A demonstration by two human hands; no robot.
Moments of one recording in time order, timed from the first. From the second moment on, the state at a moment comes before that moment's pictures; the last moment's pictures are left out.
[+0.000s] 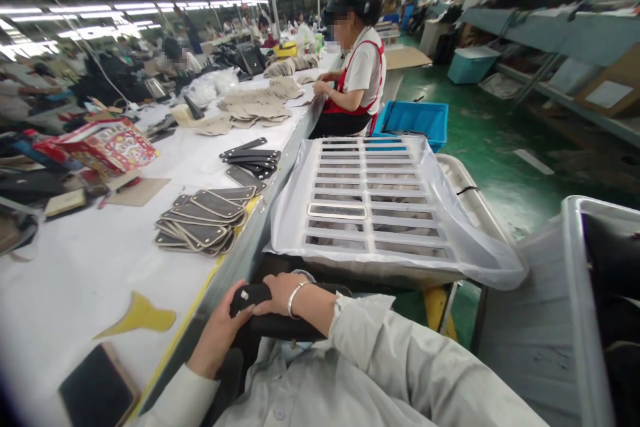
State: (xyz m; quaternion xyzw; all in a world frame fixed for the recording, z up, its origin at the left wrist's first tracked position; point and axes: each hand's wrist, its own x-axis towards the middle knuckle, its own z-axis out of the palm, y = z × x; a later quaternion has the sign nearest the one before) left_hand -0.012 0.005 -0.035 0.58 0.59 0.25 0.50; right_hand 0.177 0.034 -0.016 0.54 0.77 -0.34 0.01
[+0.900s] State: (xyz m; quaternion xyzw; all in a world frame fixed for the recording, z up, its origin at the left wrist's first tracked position) left_hand -0.034 0.024 -0.046 0.43 0.56 0.21 0.67; right_hand 0.325 -0.063 -0.058 0.61 0.52 -0.53 -0.26
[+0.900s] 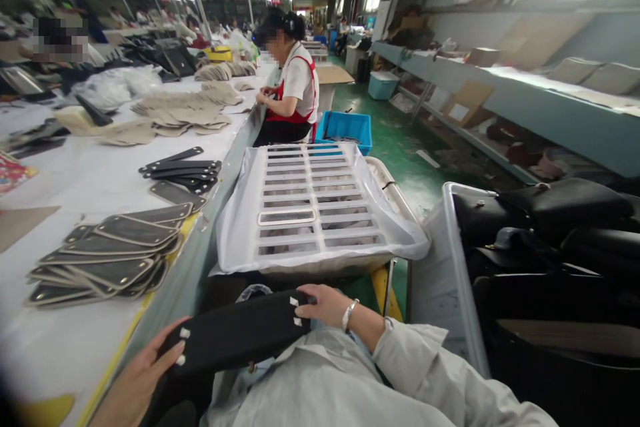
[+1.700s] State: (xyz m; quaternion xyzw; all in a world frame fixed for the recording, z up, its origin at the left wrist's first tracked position) left_hand 0.091 -0.017 -0.031 0.96 0.25 0.14 0.08; right_hand 0.296 -0.108 -0.060 0.69 0.31 -0.51 -0.41
